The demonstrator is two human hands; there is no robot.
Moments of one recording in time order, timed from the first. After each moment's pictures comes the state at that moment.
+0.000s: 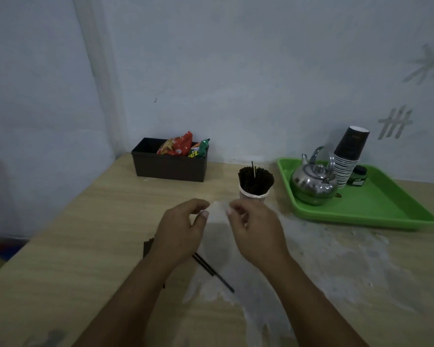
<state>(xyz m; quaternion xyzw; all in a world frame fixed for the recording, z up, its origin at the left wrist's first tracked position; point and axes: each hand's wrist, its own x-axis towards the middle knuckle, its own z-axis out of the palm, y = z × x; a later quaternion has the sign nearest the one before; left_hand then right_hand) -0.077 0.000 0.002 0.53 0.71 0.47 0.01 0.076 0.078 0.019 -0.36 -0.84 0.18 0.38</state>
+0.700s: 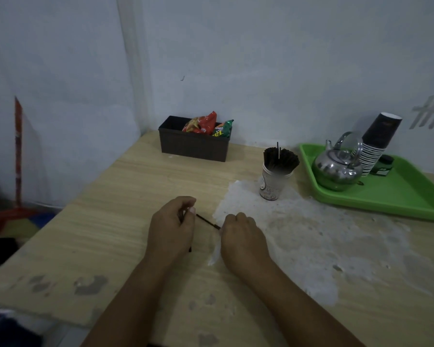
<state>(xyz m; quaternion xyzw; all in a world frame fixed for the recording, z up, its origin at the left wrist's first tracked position) -0.084 -0.073 -0.026 0.39 0.75 0.54 0.01 0.042 0.007 -0.022 -0.38 -0.92 0.04 0.09</state>
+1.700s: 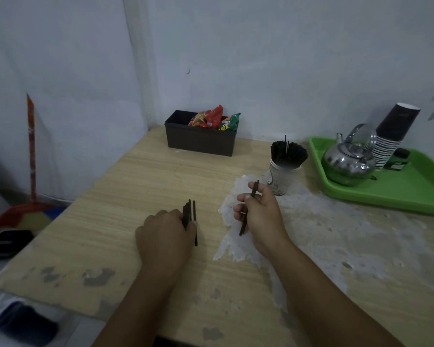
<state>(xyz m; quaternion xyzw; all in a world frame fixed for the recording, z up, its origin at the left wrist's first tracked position) -0.078 -0.092 -0.027 0.32 0.92 0.21 -0.06 0.036 0.043 -0.011 -0.37 -0.51 0.67 0.39</state>
